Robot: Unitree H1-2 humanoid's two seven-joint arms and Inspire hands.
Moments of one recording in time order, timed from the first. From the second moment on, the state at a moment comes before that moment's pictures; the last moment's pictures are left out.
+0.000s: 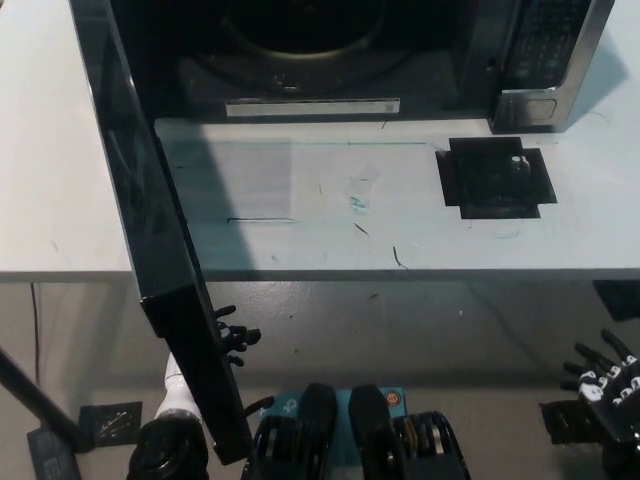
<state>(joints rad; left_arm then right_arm) -0.38 -0.03 0.20 0.73 -0.16 -0.10 0.07 -0.02 0.01 -0.27 0.14 0.29 0.04 -0.06</state>
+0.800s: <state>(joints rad) -0.41 -0.02 0.21 0.73 -0.17 -0.11 0.07 -0.10 0.06 -0.29 0.33 0.18 -0.12 -0.18</state>
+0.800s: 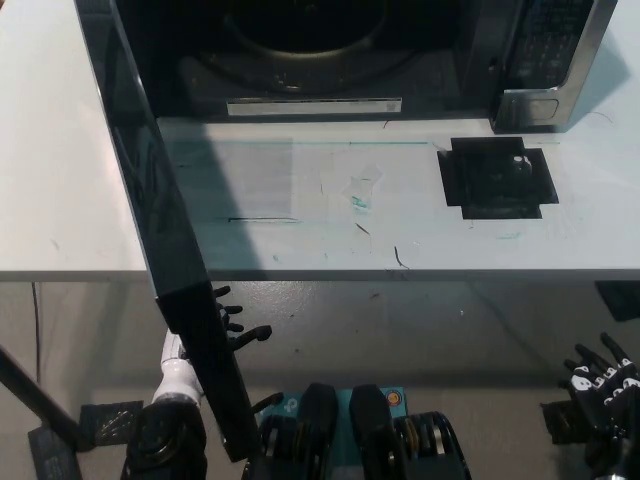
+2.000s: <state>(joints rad) -0.41 -0.02 0.22 0.73 -0.17 -0.11 0.07 -0.09 0.02 -0.29 0.29 0.19 -0.12 -0.18</state>
